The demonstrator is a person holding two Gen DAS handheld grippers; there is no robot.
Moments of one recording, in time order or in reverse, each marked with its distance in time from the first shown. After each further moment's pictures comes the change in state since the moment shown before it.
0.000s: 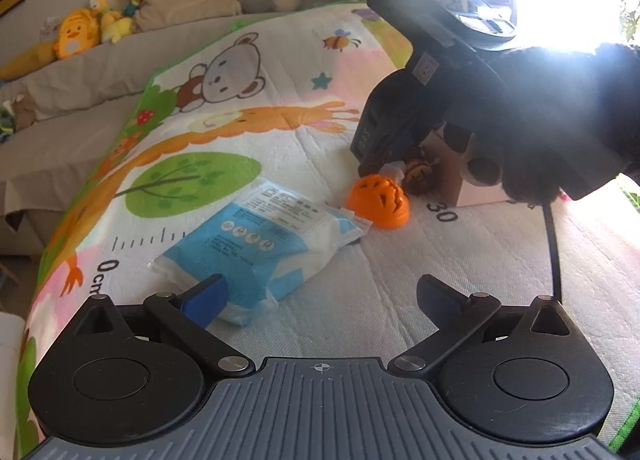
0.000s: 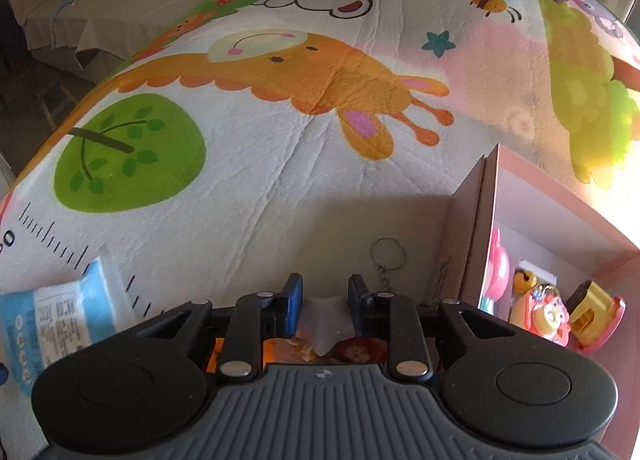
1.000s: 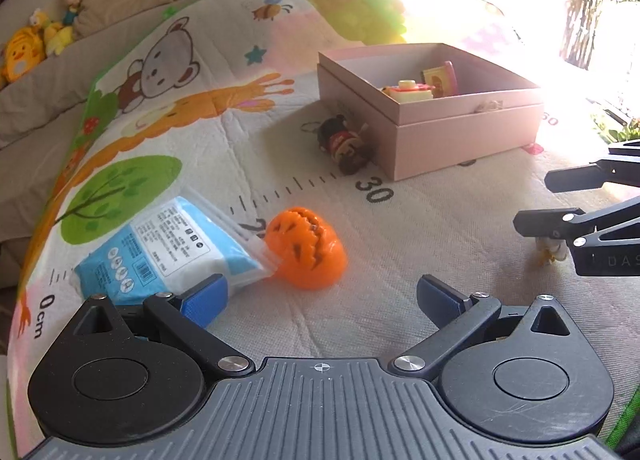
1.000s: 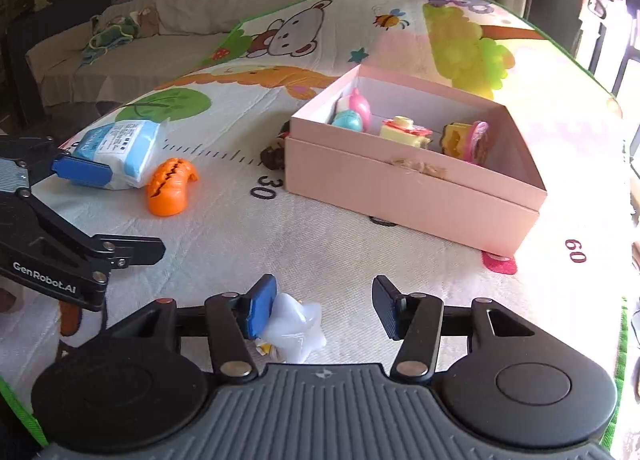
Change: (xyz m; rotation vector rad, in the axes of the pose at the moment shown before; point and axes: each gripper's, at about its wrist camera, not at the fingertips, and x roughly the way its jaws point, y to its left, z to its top) left arm 0.034 -0.058 0.018 0.141 0.113 -0.053; right arm -0.105 -0.054 -0.212 0.149 -0.298 -0.088
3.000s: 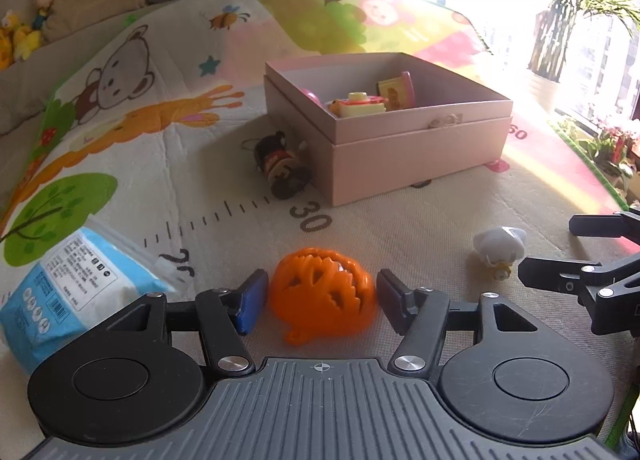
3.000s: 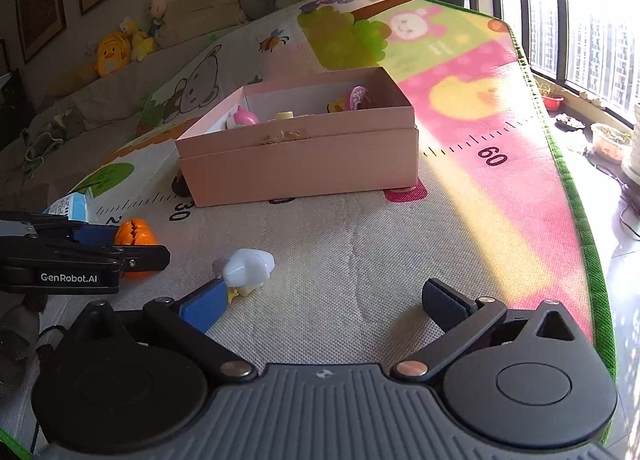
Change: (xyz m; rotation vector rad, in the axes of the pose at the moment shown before) left arm 0.017 -0.023 0.004 0.000 -0.049 -0.095; right arm -0.014 -0.038 -0.051 0.313 -0.074 -0.031
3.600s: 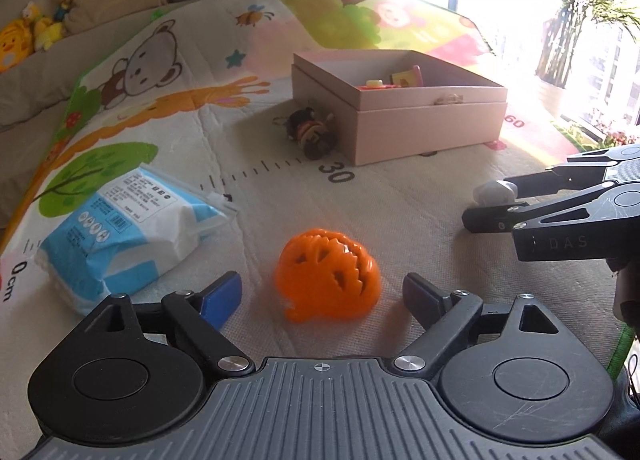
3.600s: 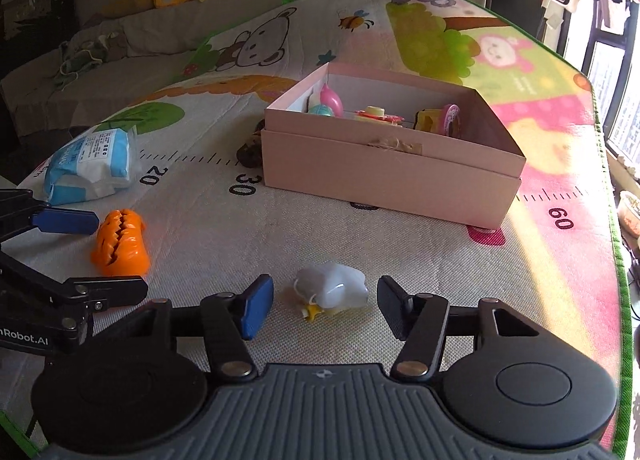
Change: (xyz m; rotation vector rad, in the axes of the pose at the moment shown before) left arm -0.033 0.013 -0.033 -0.022 -0.009 0.011; right arm 0.017 0.056 0.017 -0.245 0.066 0.027
